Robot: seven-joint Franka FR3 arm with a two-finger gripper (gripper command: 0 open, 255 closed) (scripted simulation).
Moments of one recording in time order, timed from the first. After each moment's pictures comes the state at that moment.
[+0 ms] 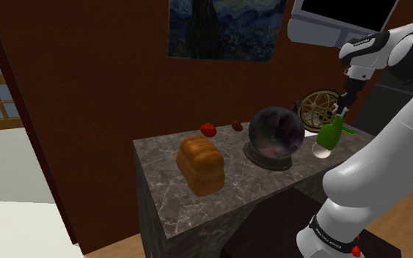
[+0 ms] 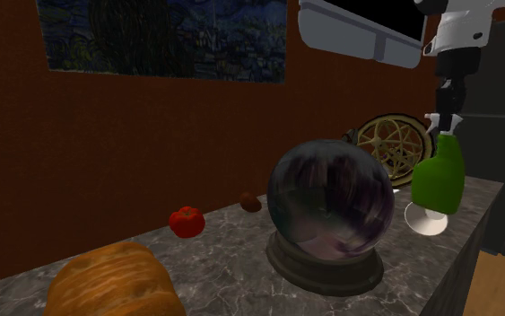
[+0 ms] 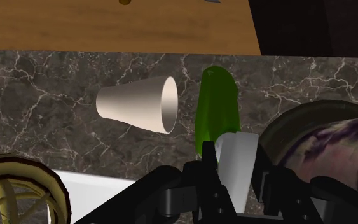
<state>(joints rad) -0.58 -0.12 -0.66 -1.90 -0.09 1.79 -0.88</state>
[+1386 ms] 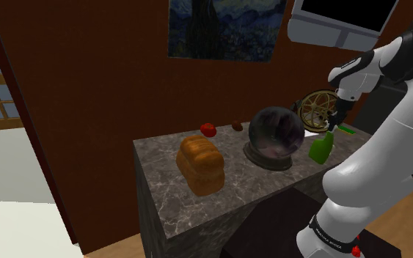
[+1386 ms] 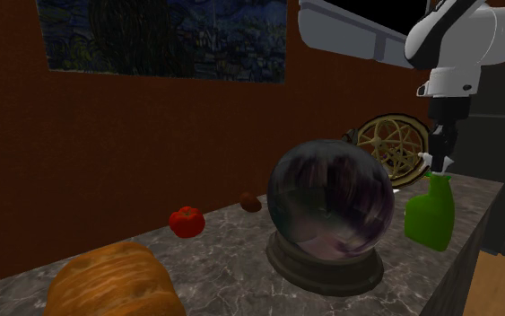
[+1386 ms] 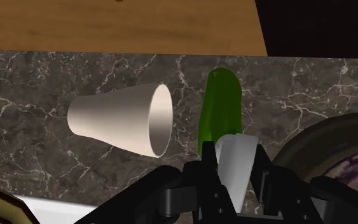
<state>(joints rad) -0.59 -0.06 -0.68 -2.11 -0.06 2.04 -0.90</state>
